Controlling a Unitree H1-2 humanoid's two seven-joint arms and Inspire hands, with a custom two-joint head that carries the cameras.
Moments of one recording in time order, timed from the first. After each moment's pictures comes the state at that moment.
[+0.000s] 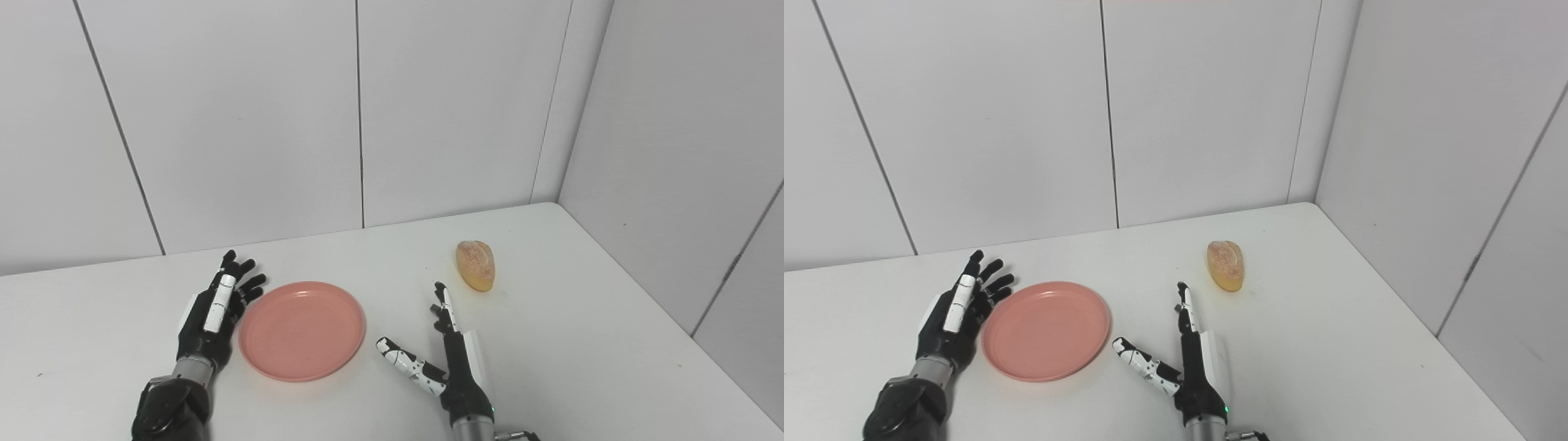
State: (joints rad) left arm -0.68 0.06 0.09 0.99 -0.21 -0.33 -0.27; right arm -0.08 0.11 0.12 0.02 -0.49 0.02 -0.36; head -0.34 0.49
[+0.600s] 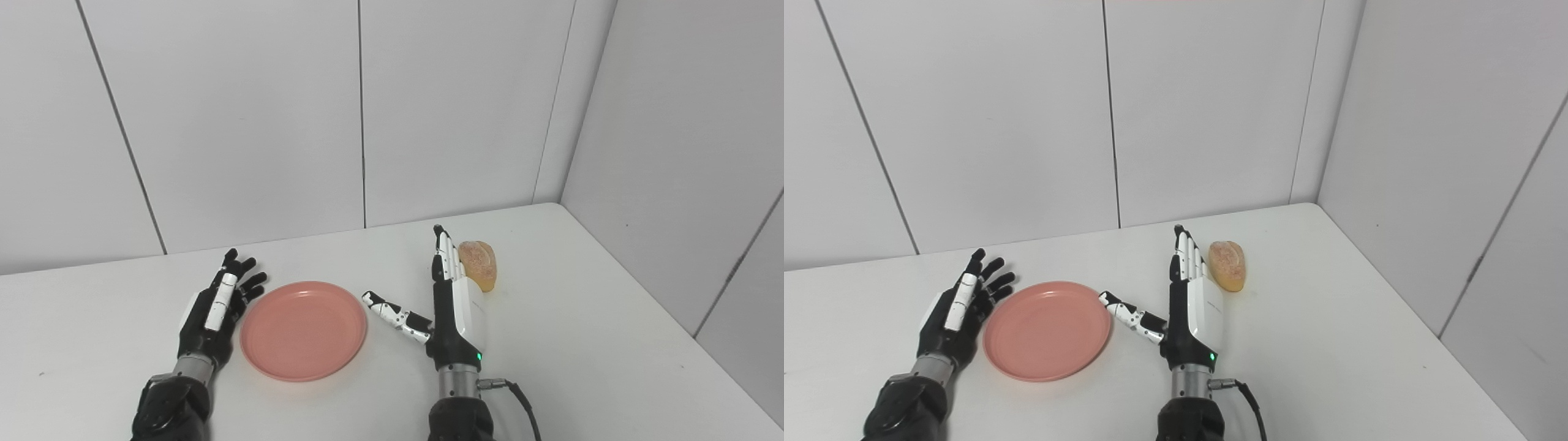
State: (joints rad) left arm -0.70 0.06 0.10 1.02 -0.22 -0.34 -0.29; right arm -0.27 0.09 0.13 0.09 -0.68 0.05 -0.51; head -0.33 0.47
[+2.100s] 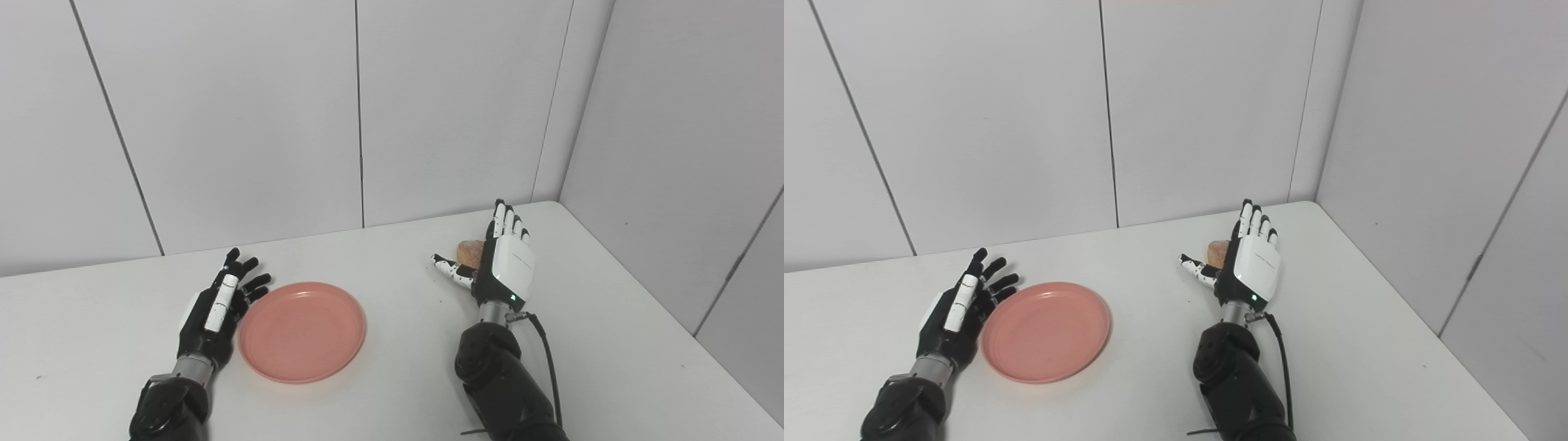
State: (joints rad) left arm -0.69 0.07 0.10 0.99 -0.22 -0.31 -0.33; right arm -0.61 -0.10 -0.01 0.73 -0.62 0.20 -0.74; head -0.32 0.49
